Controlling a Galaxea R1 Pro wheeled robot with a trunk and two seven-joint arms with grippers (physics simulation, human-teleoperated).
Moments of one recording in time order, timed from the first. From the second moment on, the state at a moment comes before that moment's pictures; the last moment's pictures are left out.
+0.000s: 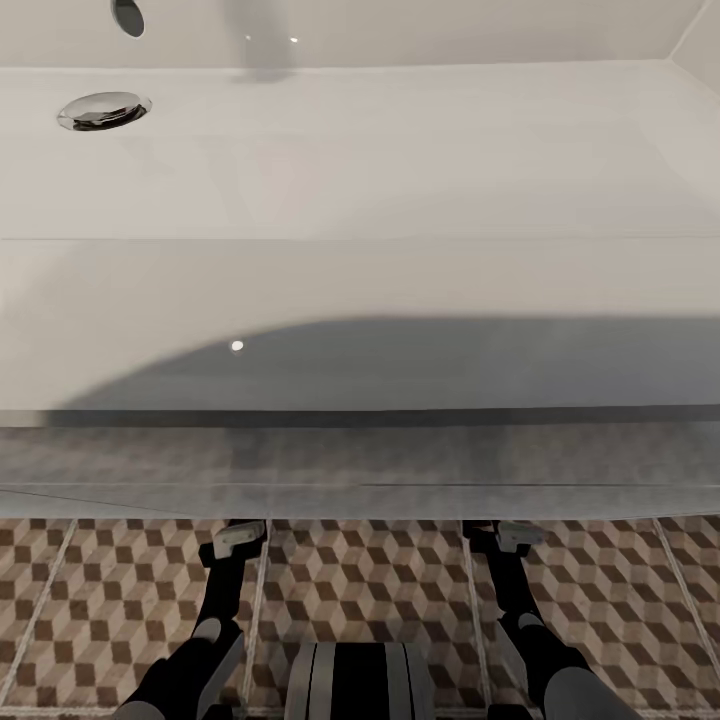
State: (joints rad) left arm -0.48 0.00 -0.20 -0.57 0.14 -0.62 0.31; right arm -0.60 0.03 -0.32 -0.33 0.25 -0.80 -0.02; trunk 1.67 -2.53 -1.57
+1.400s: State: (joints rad) left arm -0.48 0.01 -0.20 -0.62 0.13 -0.62 0.31; right arm -0.60 0.03 -0.31 -0.37 0.24 -0.81 -0.02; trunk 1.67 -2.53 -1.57
